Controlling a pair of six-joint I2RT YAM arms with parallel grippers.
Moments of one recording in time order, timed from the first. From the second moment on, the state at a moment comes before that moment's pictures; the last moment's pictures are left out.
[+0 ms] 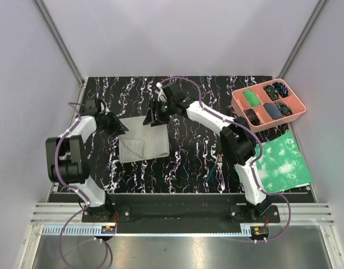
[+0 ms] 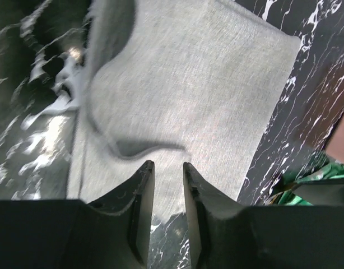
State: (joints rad) left arm 0.12 1.62 1.05 -0.47 0.43 -0.57; right arm 0.70 2.23 1.94 -0.42 -0.53 0.66
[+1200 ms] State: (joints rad) left arm 0.12 1.91 1.21 -0.44 0.38 -0.60; right arm 0.80 2.39 1.72 -0.05 -0.68 0.81
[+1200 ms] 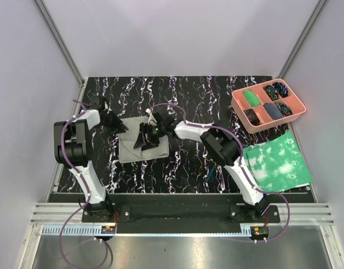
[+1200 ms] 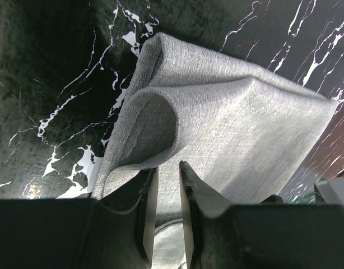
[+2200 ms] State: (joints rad) left arm 0.12 1.99 1.42 -0.49 0.36 -0.57; right arm 0.75 2.02 1.43 -0.15 -0.60 0.70
